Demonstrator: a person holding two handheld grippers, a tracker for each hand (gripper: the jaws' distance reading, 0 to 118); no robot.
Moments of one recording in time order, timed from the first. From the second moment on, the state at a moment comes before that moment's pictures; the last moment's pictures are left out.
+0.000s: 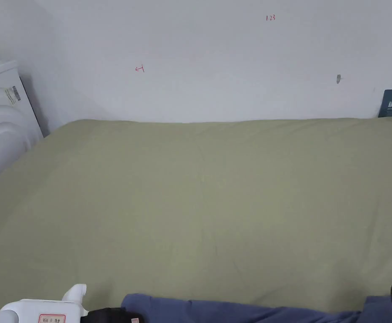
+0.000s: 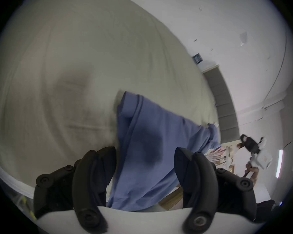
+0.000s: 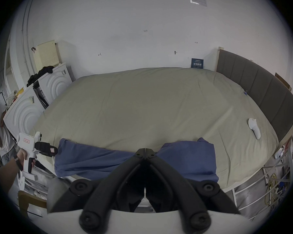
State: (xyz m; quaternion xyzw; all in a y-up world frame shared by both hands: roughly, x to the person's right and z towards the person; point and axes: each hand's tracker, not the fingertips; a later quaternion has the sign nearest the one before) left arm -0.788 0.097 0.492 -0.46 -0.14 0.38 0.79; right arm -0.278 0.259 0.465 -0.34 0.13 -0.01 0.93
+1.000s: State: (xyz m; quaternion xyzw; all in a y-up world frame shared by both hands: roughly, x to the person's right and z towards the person) left arm -0.557 0.197 0.405 -0.45 -0.21 0.31 0.81; right arm -0.214 0.269 0.498 -0.33 0.09 -0.08 0.94
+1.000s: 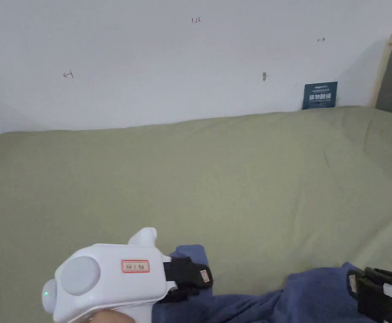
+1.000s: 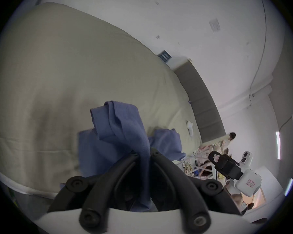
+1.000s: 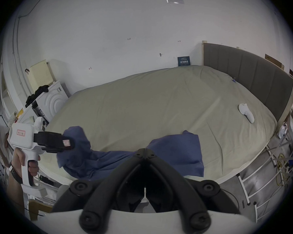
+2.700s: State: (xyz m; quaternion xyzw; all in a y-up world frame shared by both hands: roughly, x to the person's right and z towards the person) left arm -0.509 0.132 0.429 -0.44 -0.24 0.23 0.83; right arm -0.200 0.261 0.508 -0.33 0.08 -0.08 0.94
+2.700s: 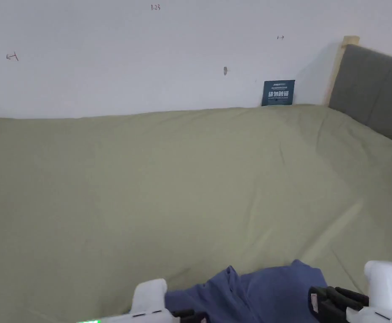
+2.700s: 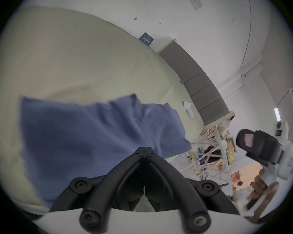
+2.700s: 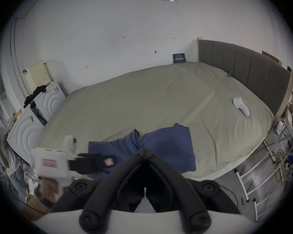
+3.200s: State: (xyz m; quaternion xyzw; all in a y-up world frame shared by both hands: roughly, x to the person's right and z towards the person) left arm -0.611 0.075 0.427 -0.50 -0.15 0.31 0.79; right arm -0.217 0.268 0.507 -0.34 0.11 -0.07 0.93
